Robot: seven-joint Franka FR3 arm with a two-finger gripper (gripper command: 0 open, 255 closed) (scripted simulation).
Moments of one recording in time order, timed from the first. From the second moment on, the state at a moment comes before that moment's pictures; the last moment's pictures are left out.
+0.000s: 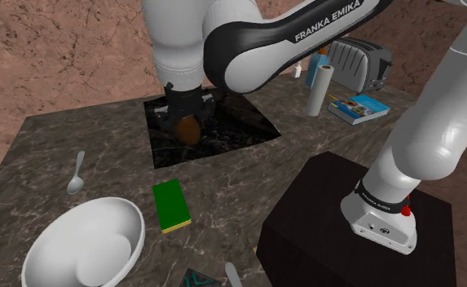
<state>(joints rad) 0.03 0.02 0.66 -2.00 -0.34 2.07 1.25</state>
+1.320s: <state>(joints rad) 0.08 0.20 0.66 -2.06 -0.52 2.22 1.45</state>
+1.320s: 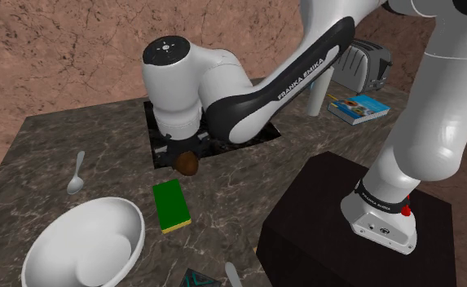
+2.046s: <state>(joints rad) 0.10 0.25 0.64 -2.07 -0.59 2.27 1.51</state>
